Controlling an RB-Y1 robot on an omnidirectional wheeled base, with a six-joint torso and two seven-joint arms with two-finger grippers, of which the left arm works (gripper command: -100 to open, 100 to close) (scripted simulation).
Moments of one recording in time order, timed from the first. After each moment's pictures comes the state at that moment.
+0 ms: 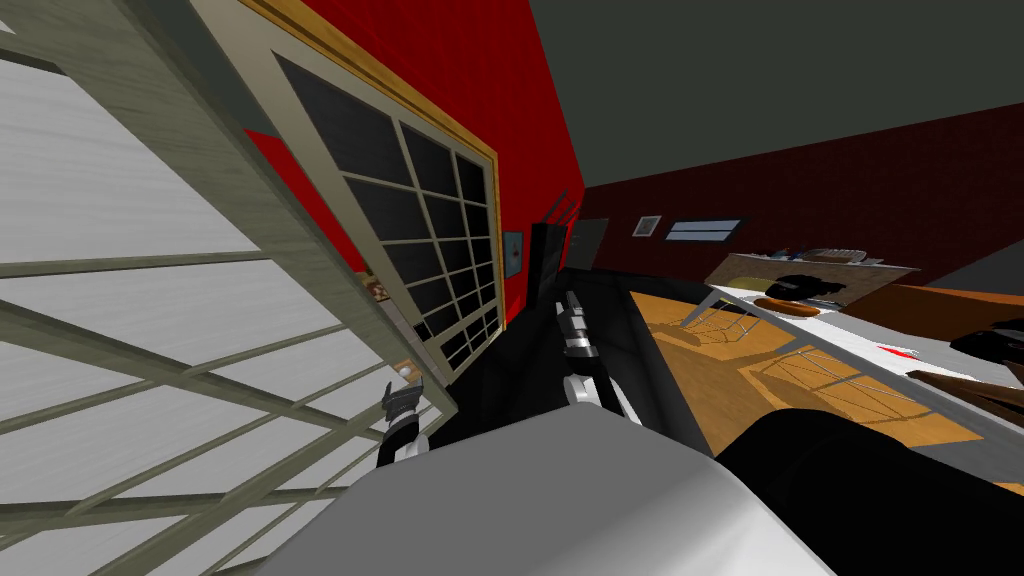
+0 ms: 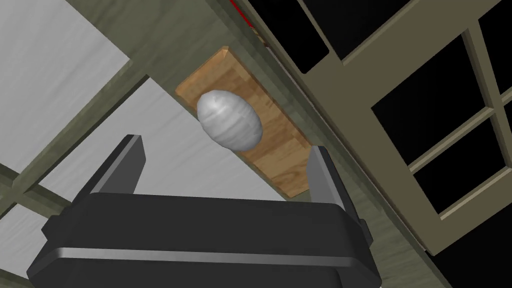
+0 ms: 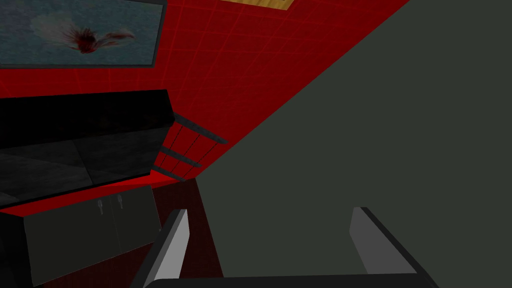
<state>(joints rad) 0.04 0.15 0.11 -0.77 0.48 -0.84 0.63</state>
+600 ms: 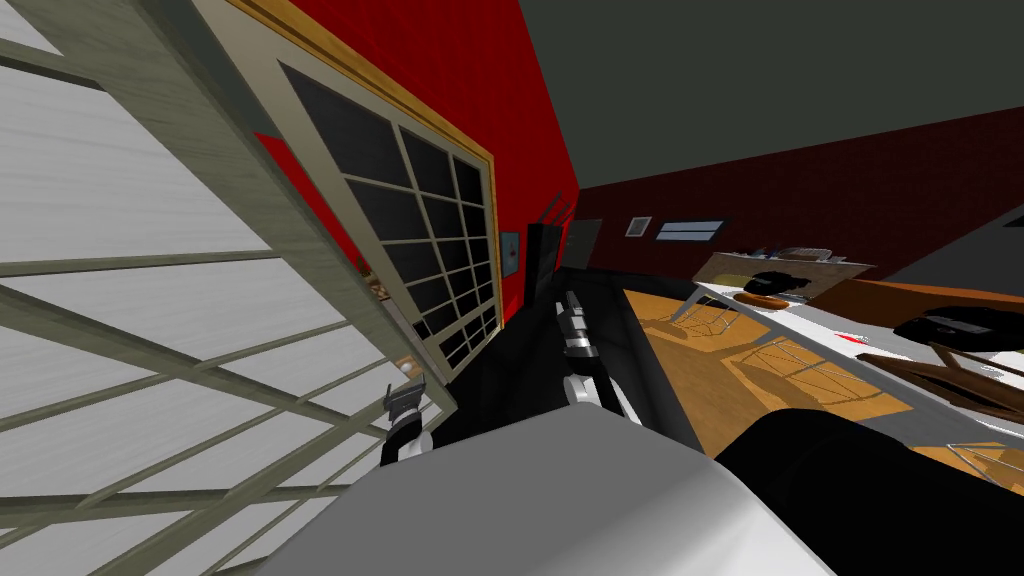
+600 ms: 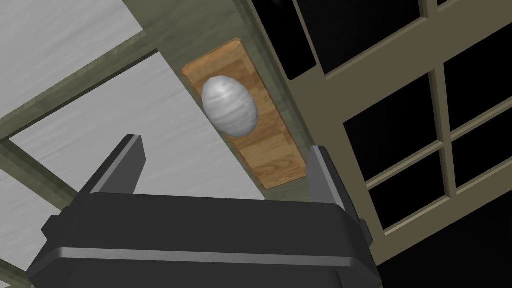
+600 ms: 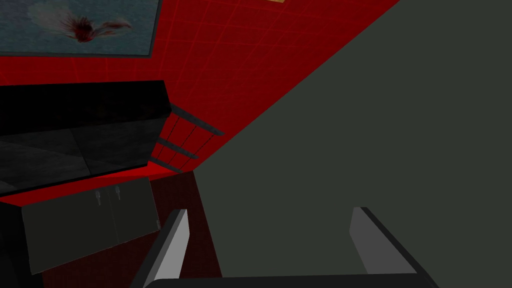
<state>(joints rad) 0.04 0.14 0.09 -0.78 0.55 -0.85 0.78</state>
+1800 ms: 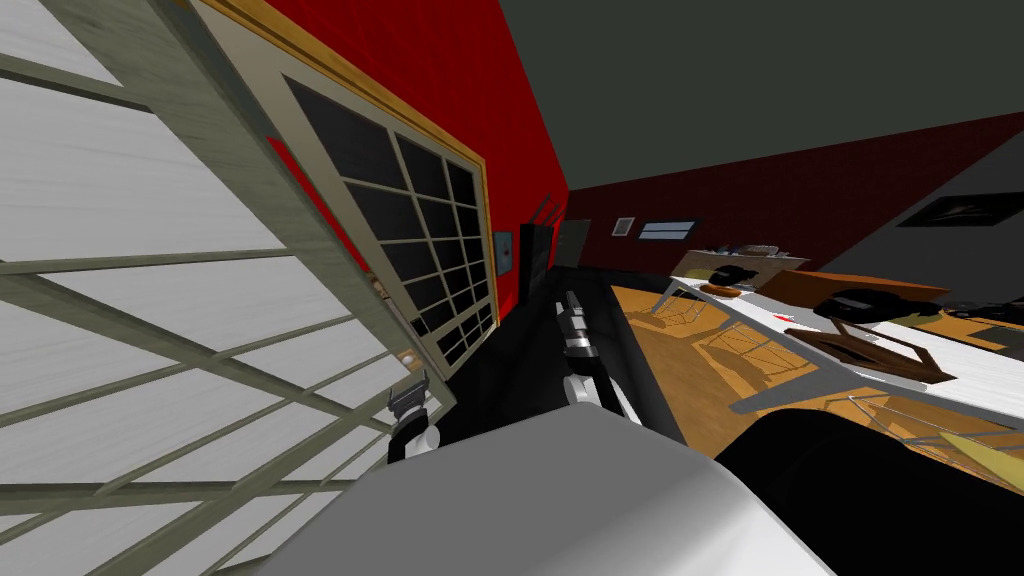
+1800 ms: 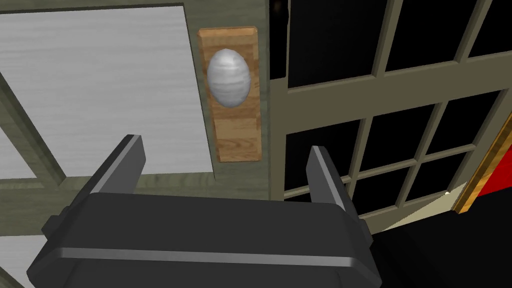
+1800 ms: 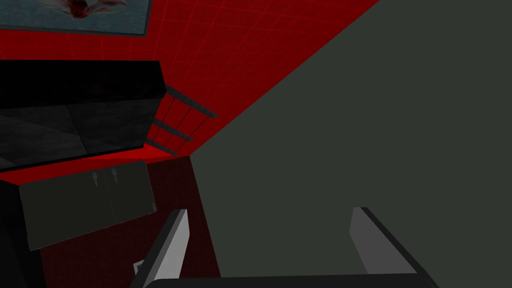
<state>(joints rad) 0.04 0.12 0.03 -0.80 0.69 -0.87 1.10</state>
